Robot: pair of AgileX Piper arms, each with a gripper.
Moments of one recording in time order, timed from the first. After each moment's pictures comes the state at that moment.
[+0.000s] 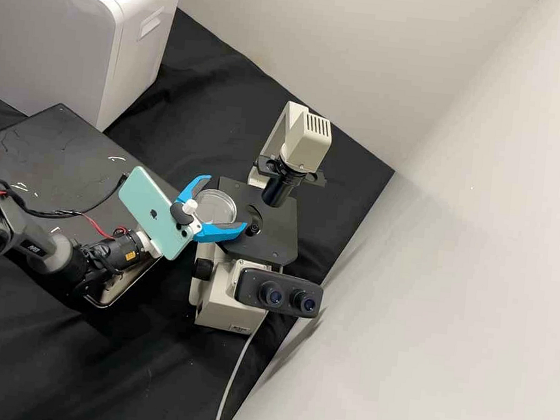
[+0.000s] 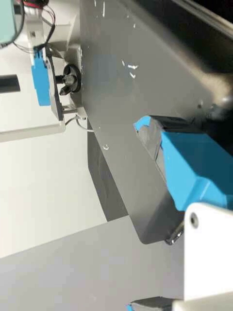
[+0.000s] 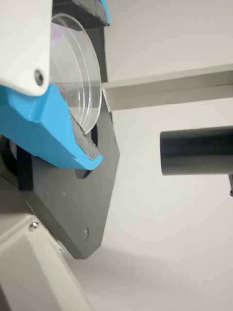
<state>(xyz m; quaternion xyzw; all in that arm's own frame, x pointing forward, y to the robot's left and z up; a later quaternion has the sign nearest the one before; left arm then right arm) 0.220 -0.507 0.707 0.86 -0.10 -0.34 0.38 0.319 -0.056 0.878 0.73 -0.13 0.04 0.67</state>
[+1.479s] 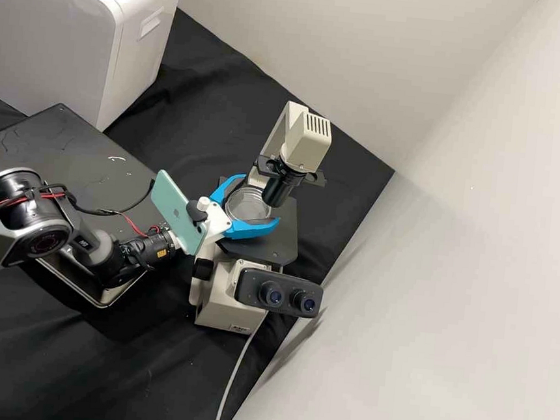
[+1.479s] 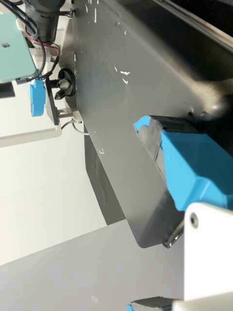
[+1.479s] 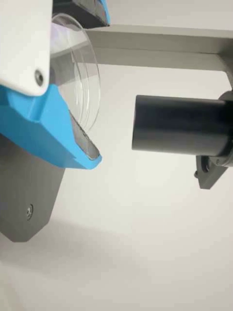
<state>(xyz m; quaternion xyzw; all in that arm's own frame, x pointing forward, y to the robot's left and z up) 0.217 -0.506 0.705 0.86 -0.10 -0.34 0.36 0.378 -0.086 0.874 0.67 -0.18 0.07 0.71</state>
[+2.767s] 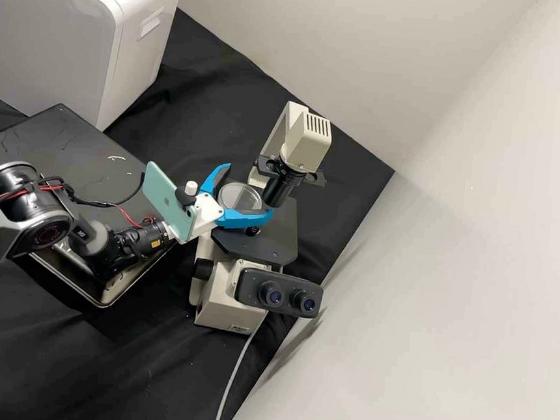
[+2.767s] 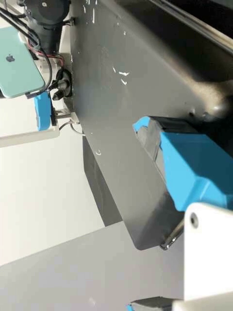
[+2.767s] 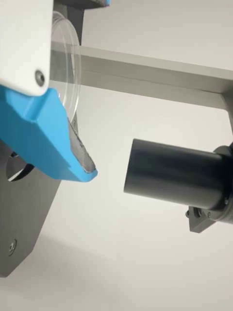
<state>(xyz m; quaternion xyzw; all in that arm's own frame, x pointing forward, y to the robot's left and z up) 0.217 -0.504 0.702 0.86 -0.10 -0.34 0.36 0.388 -0.074 0.856 0.65 -0.17 0.05 0.74</state>
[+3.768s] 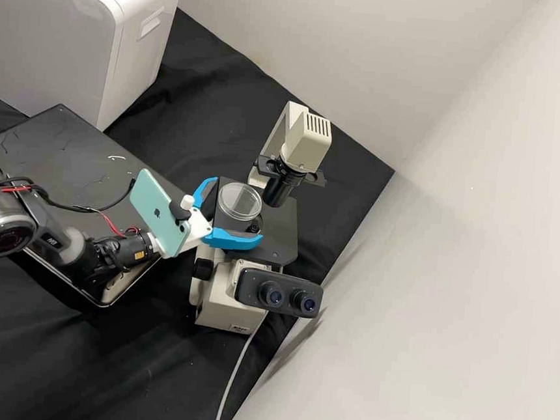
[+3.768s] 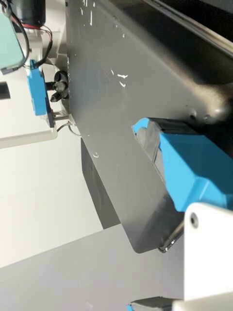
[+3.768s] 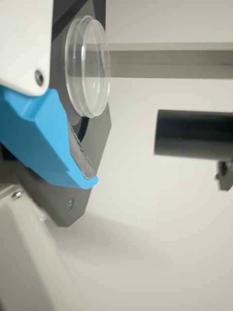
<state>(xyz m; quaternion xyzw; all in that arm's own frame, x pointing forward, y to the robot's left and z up) 0.217 -0.504 0.699 0.86 -0.10 -0.35 0.36 0.334 -0.065 0.871 0.68 -0.18 0.01 0.71</state>
